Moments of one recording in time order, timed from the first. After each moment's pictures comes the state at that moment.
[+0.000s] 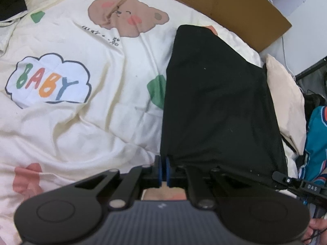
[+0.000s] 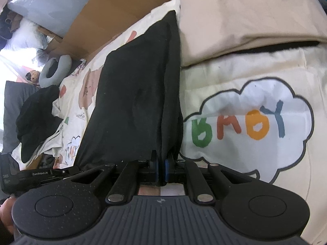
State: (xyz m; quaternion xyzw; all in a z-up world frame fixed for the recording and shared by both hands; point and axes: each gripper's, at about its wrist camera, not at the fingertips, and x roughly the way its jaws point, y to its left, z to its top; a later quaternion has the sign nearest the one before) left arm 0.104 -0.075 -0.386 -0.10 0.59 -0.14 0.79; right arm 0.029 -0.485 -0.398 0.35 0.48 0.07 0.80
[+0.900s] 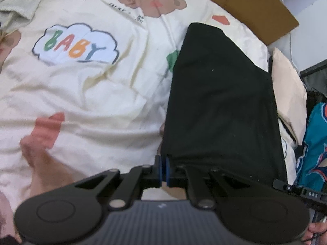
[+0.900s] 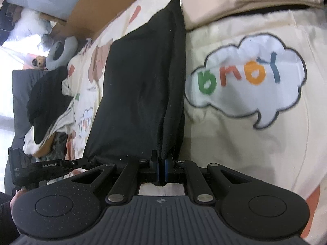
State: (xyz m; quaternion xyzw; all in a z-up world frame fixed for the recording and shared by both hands) left arm 0.061 -0.043 -0.372 -0.12 0.63 -0.11 0.76; right arm -0.015 -0.474 -0.385 0.37 0.54 0.11 0.75
